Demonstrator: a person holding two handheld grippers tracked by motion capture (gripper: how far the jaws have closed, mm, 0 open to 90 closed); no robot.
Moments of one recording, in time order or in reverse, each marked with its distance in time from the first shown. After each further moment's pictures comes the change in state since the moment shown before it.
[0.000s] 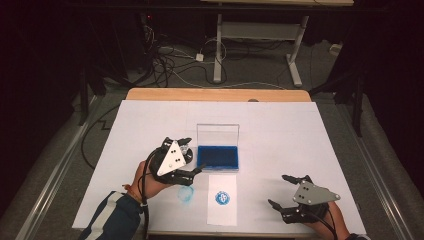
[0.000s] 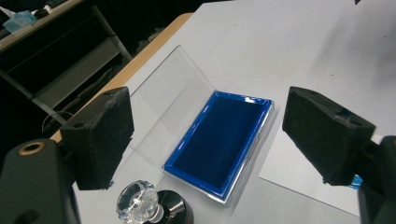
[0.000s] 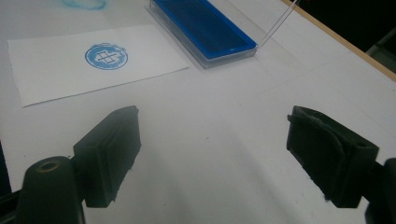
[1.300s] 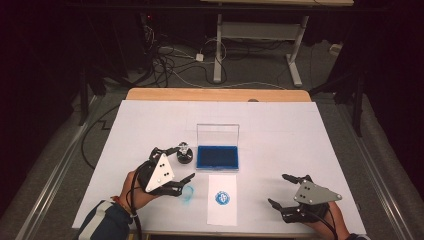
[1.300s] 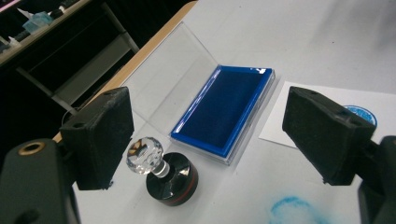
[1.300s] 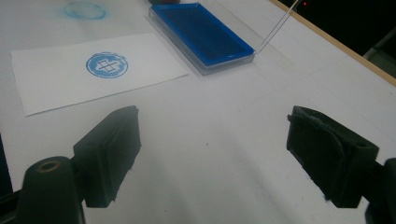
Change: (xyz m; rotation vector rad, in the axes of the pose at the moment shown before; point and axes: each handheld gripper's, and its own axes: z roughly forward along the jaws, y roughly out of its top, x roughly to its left) left arm -0.011 -0.028 -0.024 0.024 0.051 0.047; right arm 0.000 0.001 -0.001 -0.022 -0.003 0.013
